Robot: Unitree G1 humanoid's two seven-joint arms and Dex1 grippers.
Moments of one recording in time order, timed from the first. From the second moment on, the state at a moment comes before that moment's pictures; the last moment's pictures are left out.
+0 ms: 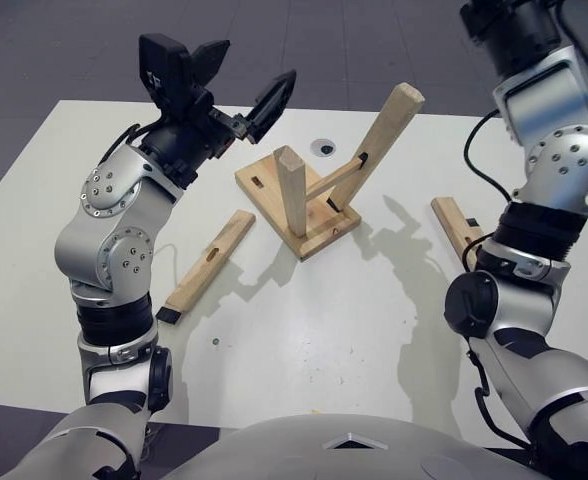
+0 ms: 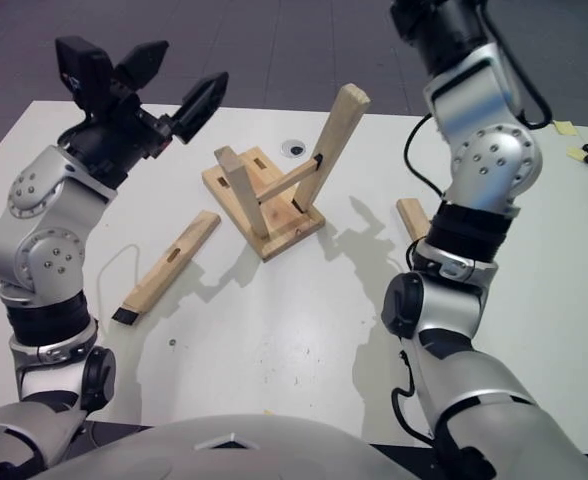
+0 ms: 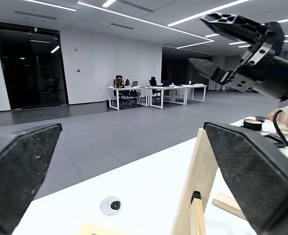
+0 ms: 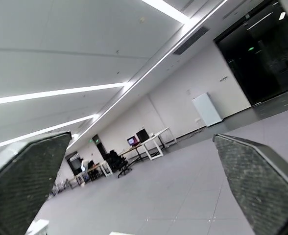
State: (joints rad) left arm -0.49 0.32 0.15 -0.40 -0.59 0.63 -0.36; right arm -0.94 -0.24 -0.48 0.11 0.89 0.65 0.14
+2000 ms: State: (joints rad) left arm -0.46 0.24 0.32 -0.36 -0.57 0.58 -0.02; right arm -0.80 -0.30 -0.52 0.18 0.89 0.58 0.07
